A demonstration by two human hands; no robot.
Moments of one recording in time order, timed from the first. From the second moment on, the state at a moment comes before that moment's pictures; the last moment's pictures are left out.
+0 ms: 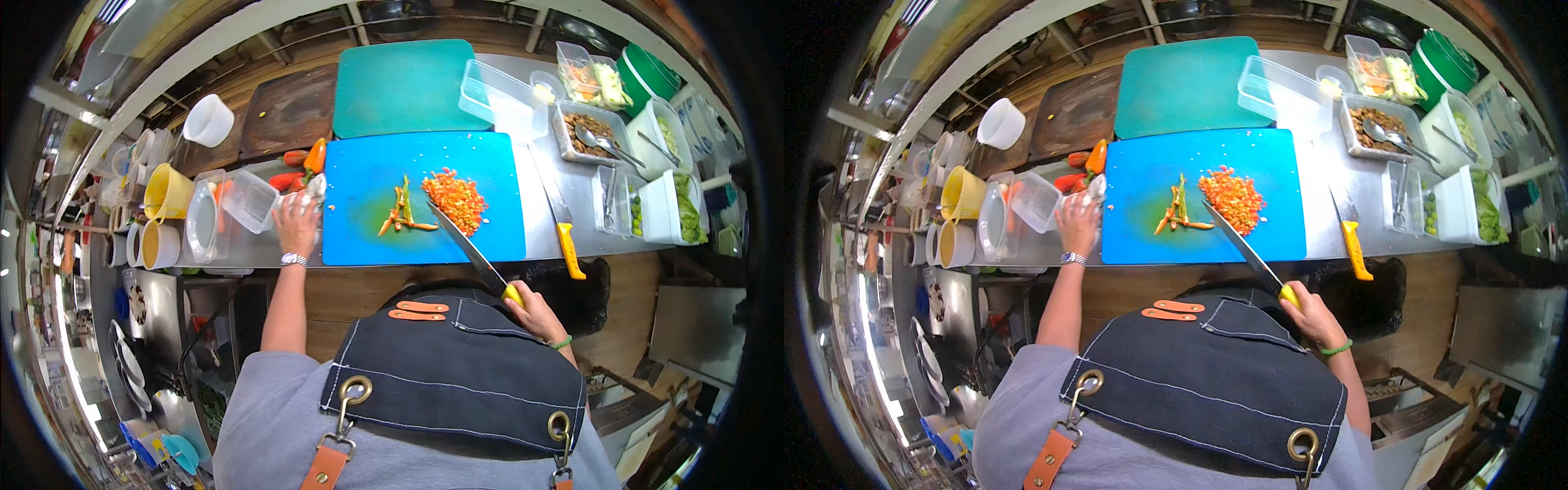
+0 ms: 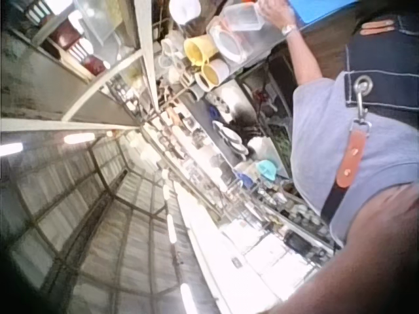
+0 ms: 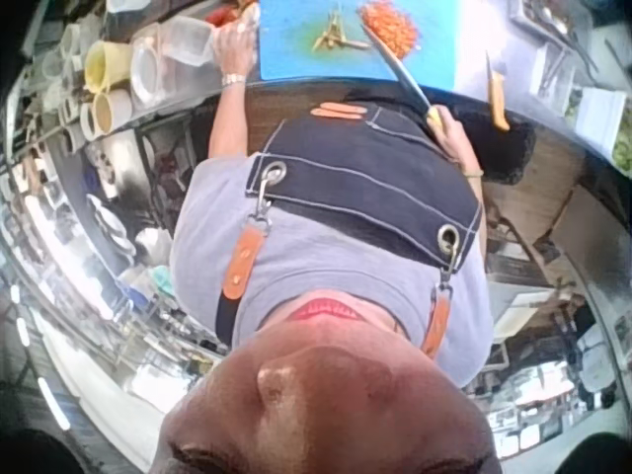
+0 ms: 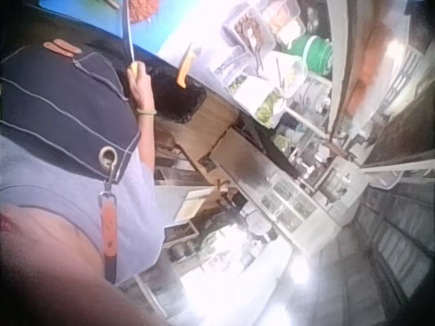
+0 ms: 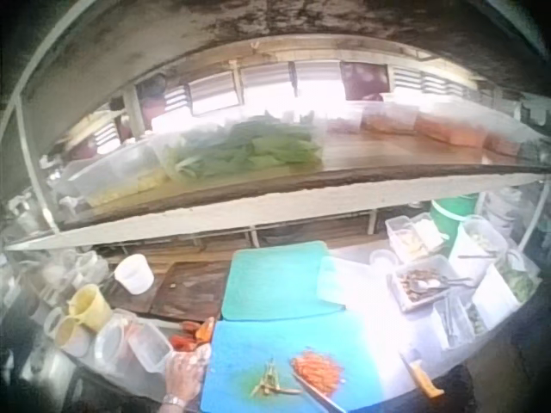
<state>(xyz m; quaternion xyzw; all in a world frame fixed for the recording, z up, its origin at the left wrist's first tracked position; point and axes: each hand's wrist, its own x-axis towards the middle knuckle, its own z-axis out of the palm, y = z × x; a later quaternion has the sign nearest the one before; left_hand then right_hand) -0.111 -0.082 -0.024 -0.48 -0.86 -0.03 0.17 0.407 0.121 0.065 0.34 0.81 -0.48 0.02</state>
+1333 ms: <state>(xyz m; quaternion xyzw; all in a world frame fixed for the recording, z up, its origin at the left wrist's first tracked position) -0.100 -0.022 -0.004 -0.36 -0.86 -0.31 0.19 0.358 0.192 0.059 0.37 0.82 -0.43 0.08</state>
